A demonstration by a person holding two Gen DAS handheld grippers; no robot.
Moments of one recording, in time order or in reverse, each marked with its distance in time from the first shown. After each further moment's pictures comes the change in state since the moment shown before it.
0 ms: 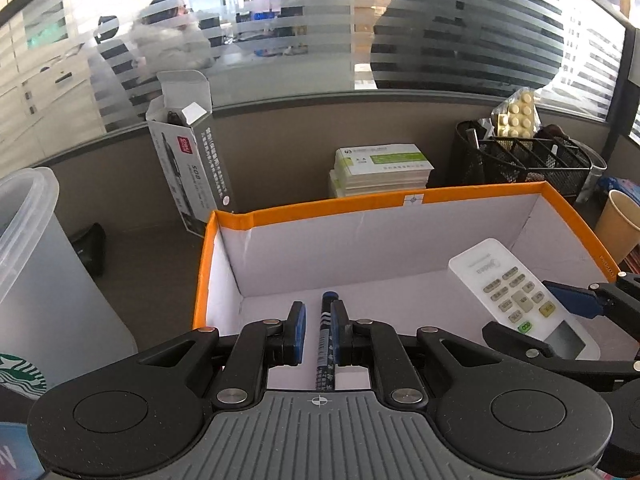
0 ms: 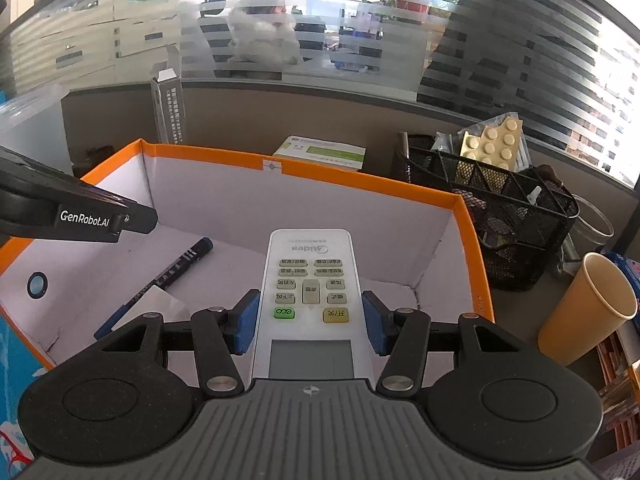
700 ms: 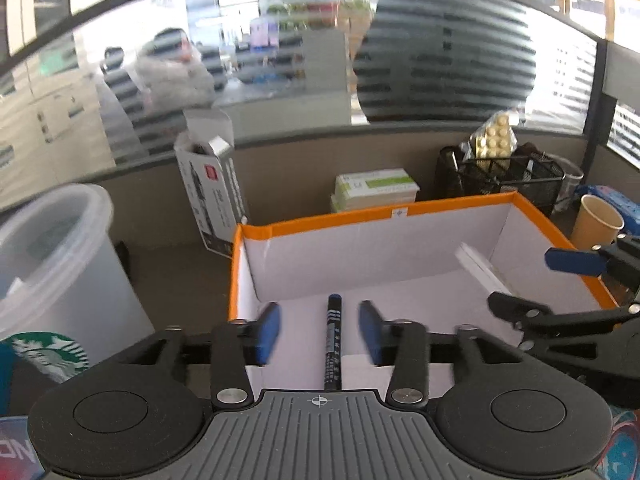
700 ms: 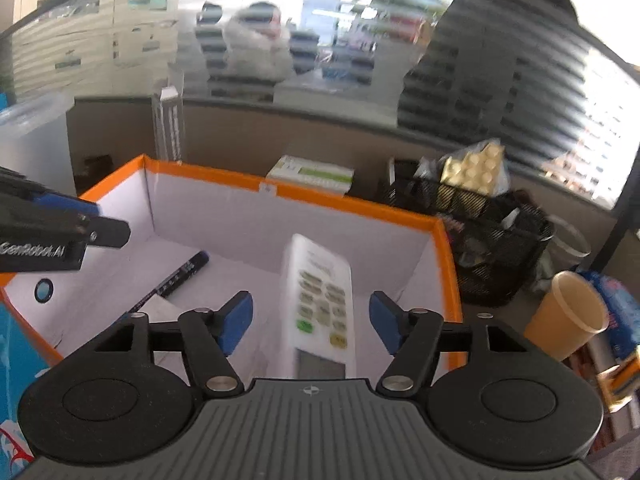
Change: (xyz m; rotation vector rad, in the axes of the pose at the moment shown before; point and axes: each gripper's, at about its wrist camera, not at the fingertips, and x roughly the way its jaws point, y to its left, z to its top) left arm -0.053 0.005 -0.020 0.026 -0.116 0.008; right arm -0.036 0.005 0.005 -0.035 -0.066 -0.062
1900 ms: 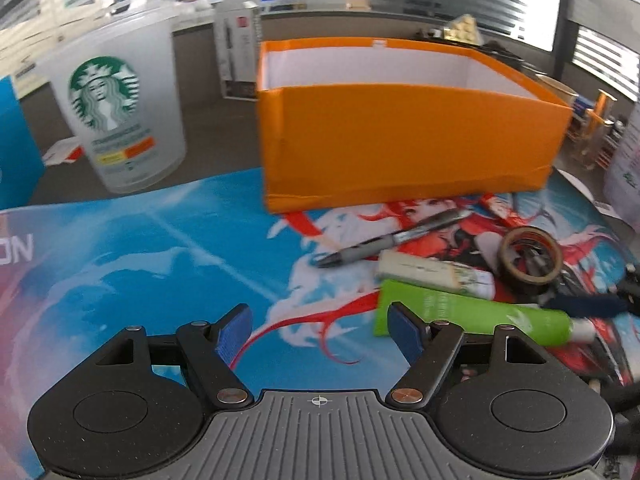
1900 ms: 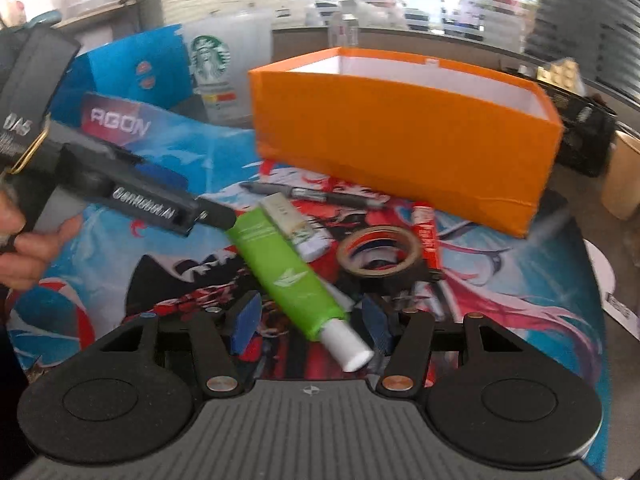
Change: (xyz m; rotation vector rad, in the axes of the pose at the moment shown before) left arm -0.068 0.007 -0.169 -0.037 0.150 -0.023; right arm -0.119 0.058 -0.167 -0.097 0.090 0.396
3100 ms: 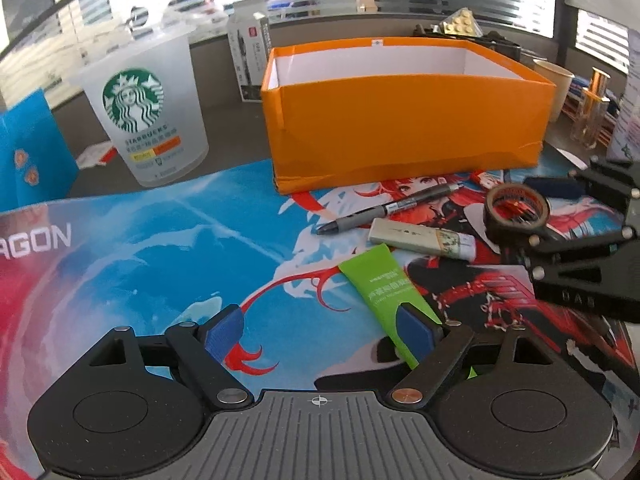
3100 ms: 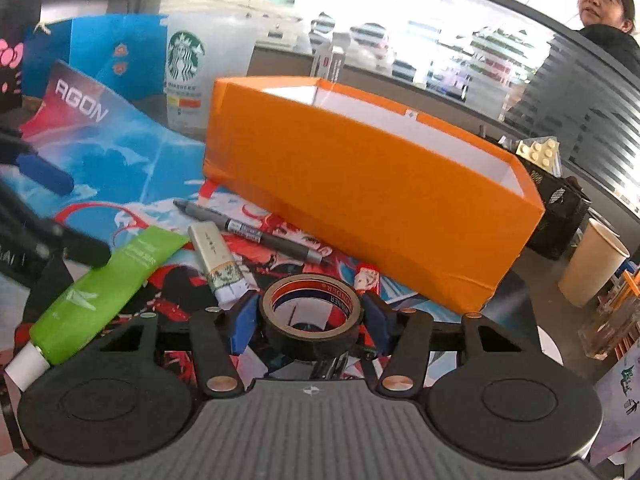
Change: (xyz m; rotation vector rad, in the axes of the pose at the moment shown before) left arm -0.032 -0.030 -0.022 0.041 -0.012 0.100; right arm 0.021 -0.015 0.014 -0.157 -0.139 -0.198
